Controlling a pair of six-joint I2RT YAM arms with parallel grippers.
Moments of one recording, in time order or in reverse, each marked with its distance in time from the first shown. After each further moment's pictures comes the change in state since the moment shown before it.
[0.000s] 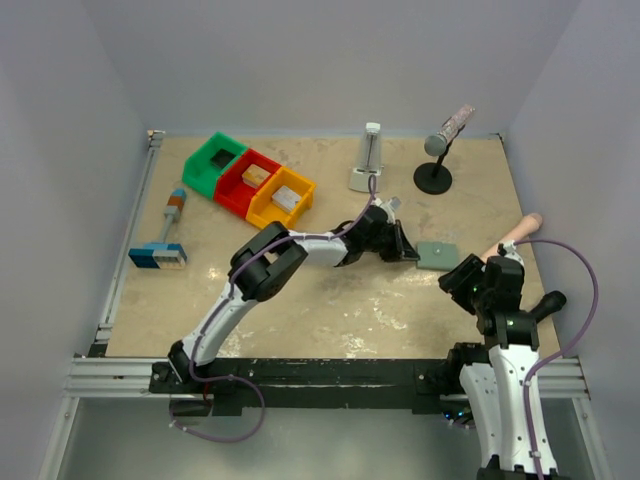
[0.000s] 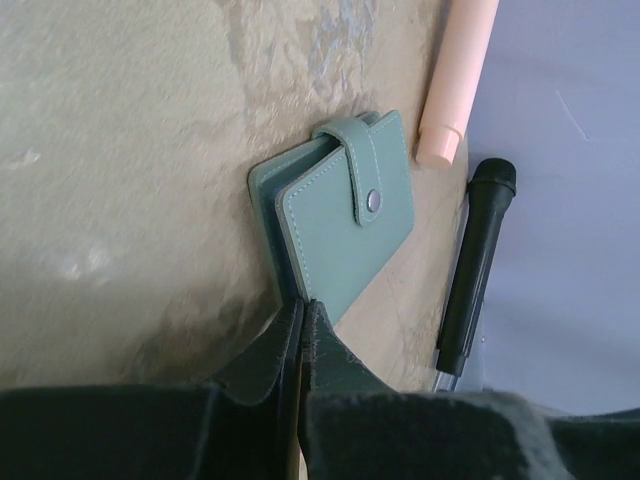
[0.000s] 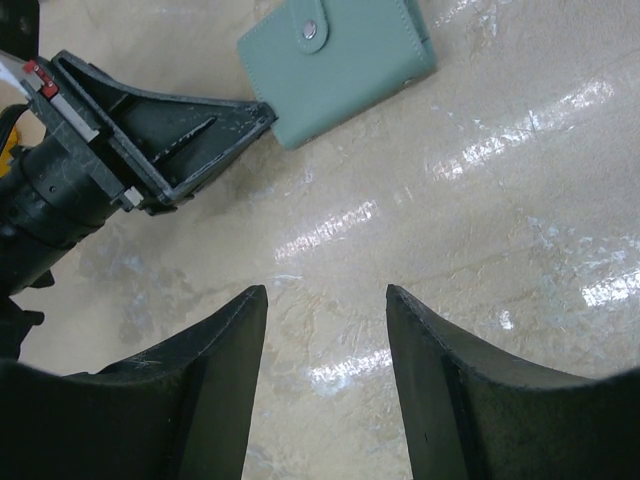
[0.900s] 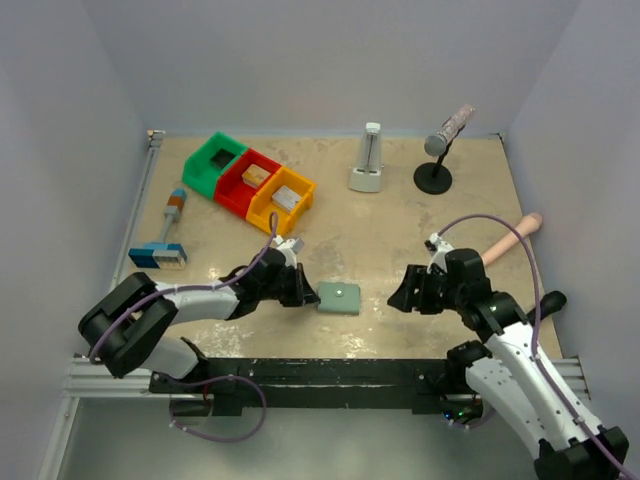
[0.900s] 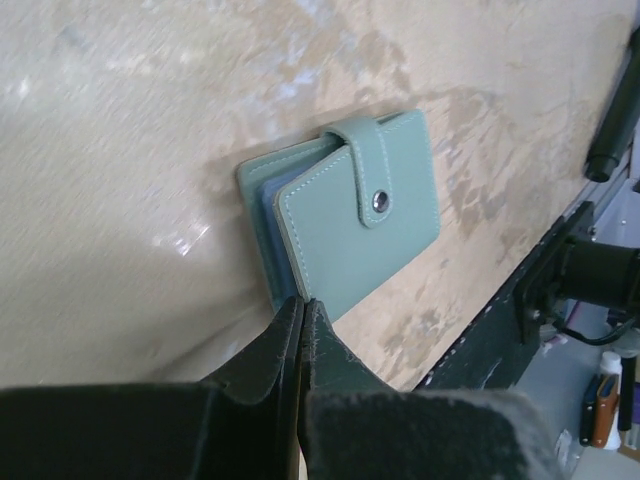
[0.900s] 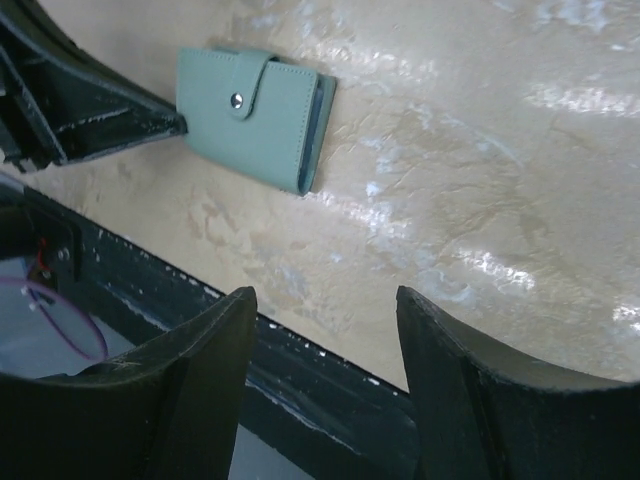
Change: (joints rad) left arm 0.142 -1.015 -1.190 -0.053 -0.083 0.233; right arm 0.428 0.145 0.014 0.072 -0.280 -0.167
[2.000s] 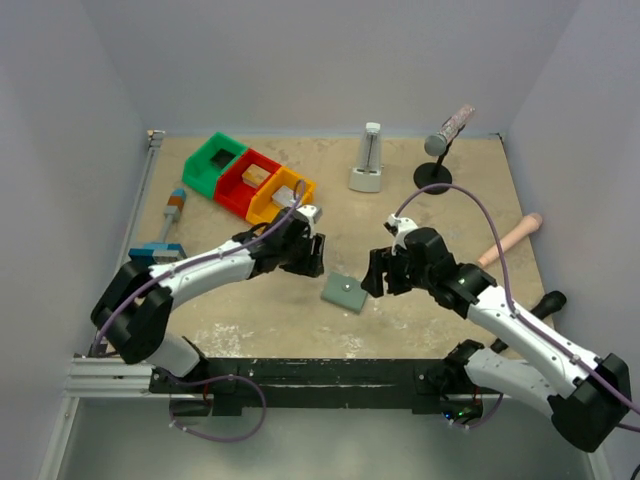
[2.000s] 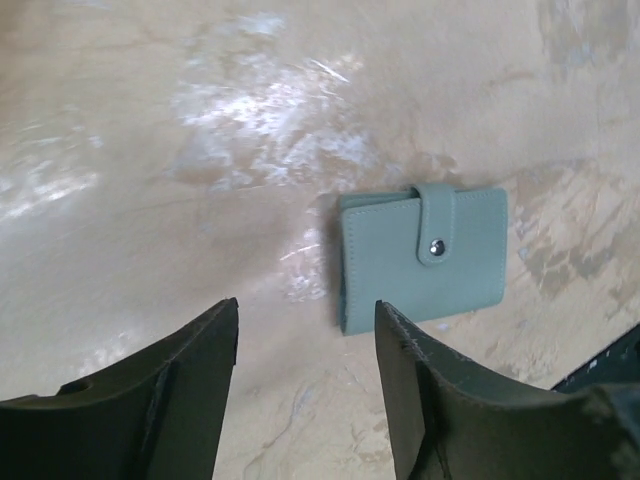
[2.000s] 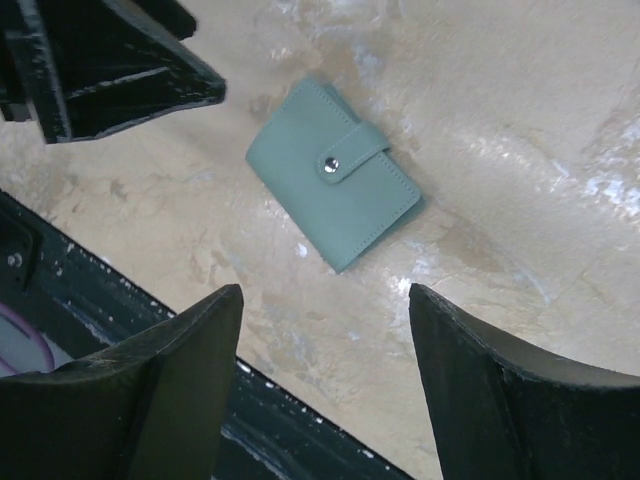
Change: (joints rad) left arm 0.007 0.124 0.505 -0.605 -0.187 0.384; right arm 0.313 0.316 0.166 0.195 0.198 -0.059
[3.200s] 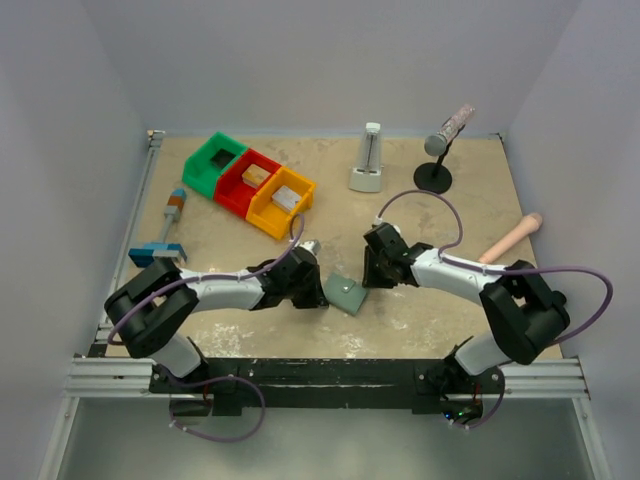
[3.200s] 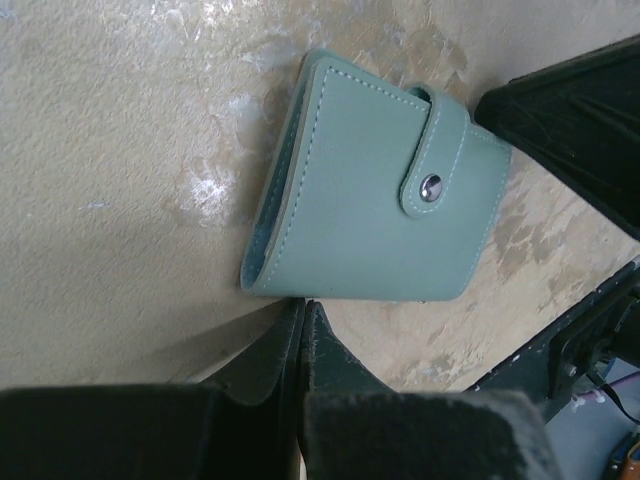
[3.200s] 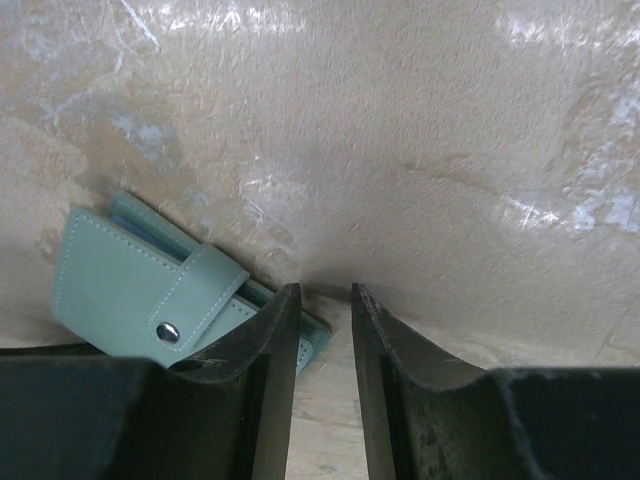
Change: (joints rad) left arm -0.145 0.004 -0.310 0.335 -0.012 -0.476; right arm -0.006 0.557 0.060 0.172 0.222 0.249
